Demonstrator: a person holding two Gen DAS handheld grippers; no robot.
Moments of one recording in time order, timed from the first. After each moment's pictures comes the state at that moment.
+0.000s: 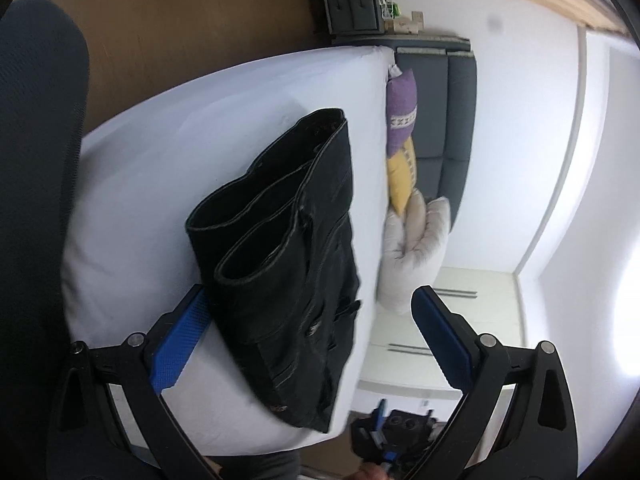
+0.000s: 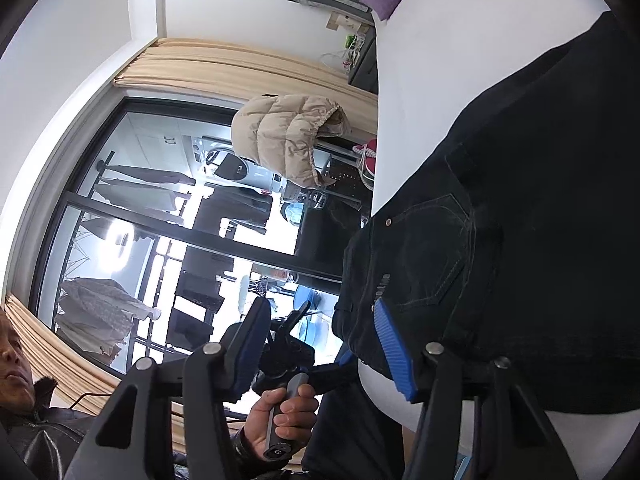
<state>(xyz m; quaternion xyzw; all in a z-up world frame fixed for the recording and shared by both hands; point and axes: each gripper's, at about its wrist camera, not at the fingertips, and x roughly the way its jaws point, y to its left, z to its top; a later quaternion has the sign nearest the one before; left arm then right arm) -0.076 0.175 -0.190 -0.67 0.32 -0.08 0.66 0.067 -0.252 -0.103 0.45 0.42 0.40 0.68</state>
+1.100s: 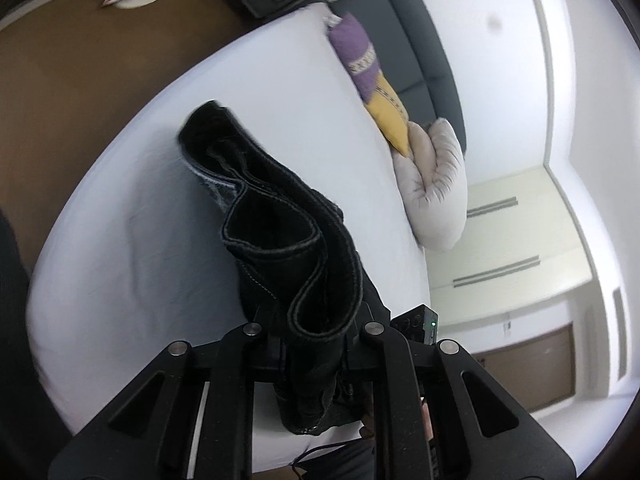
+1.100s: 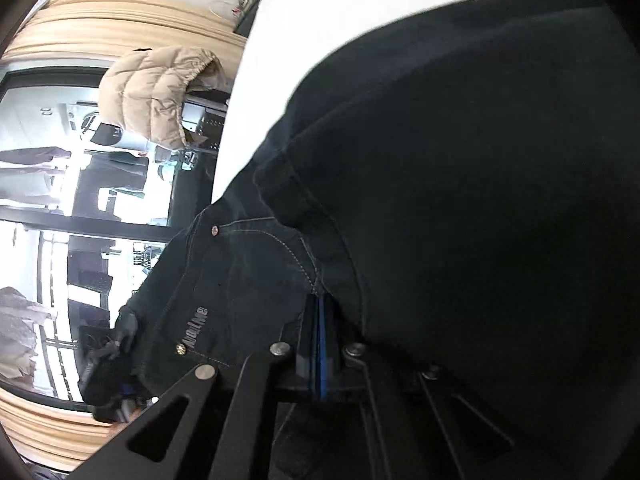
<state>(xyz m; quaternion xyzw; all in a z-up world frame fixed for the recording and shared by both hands) 0.022 0.110 -0.096 -0.47 0.38 -0.14 0.78 0.130 -0.223 -0.188 0.33 0.58 0.27 0.69</state>
